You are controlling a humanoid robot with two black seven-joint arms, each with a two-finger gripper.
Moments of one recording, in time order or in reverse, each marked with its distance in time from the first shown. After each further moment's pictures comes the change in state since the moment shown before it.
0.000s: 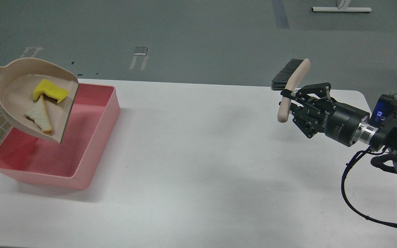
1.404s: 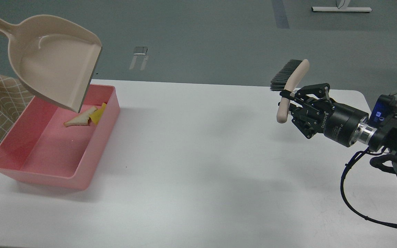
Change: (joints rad) left arm -0.212 -0.042 -0.015 -0.068 -0.128 -0.098 0.000; right arm 0.000 0.002 -0.004 0.002 0.000 0.000 0.000
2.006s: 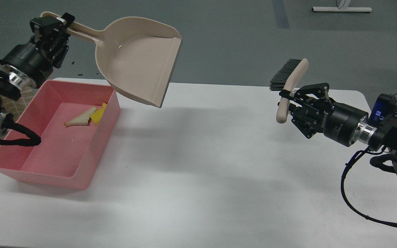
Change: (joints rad) left arm -0.009 -0.422 0.008 -0.008 -0.091 0.060 0.000; right arm 0.005 -0.004 -0.008 0.002 -0.001 0.000 0.000
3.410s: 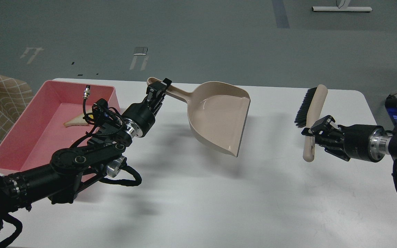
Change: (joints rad) left arm 0.028 -0.536 0.232 0.216 0.037 0.276 0.000; right arm 0.202 -0.378 -0.486 -0.071 -0.124 0.000 0.000
